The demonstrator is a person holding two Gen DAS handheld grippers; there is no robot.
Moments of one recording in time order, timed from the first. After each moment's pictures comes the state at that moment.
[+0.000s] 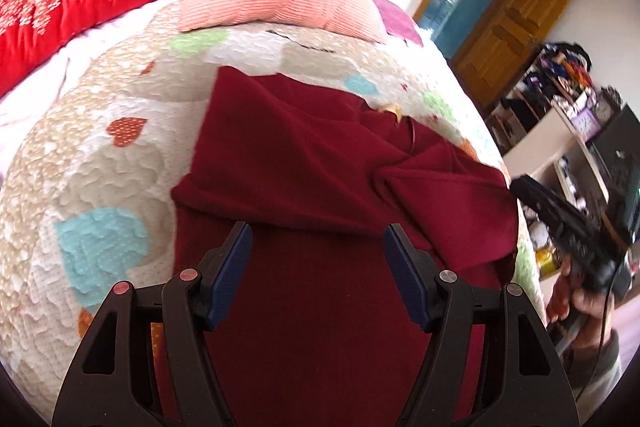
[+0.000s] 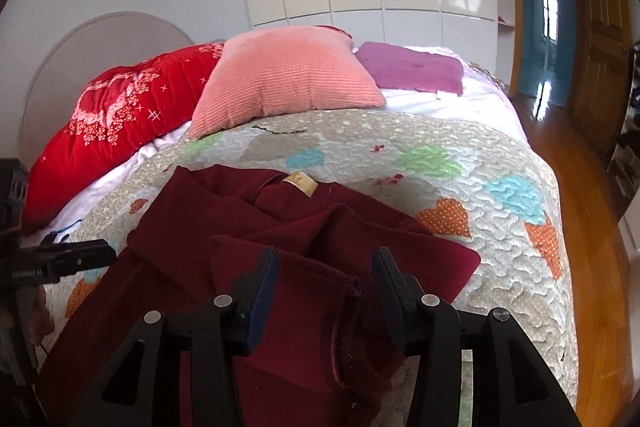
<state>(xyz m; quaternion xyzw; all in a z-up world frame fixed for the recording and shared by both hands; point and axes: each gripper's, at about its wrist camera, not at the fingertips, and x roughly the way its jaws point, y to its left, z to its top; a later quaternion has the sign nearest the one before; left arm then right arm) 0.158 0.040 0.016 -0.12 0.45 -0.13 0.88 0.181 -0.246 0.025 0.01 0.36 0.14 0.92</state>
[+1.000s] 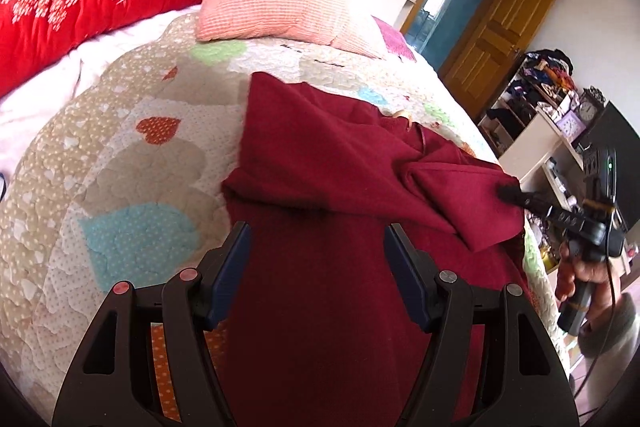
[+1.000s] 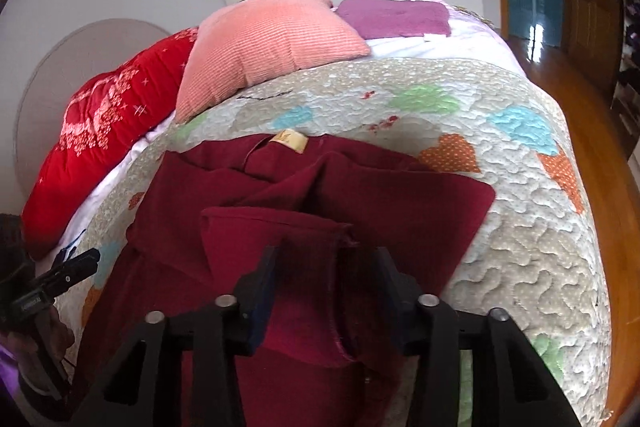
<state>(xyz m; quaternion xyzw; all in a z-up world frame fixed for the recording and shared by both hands) 0.135 0.093 -0.001 -0.13 0.41 -0.15 0.89 0.178 -0.231 0.004 0.03 0.43 0.14 0.89</state>
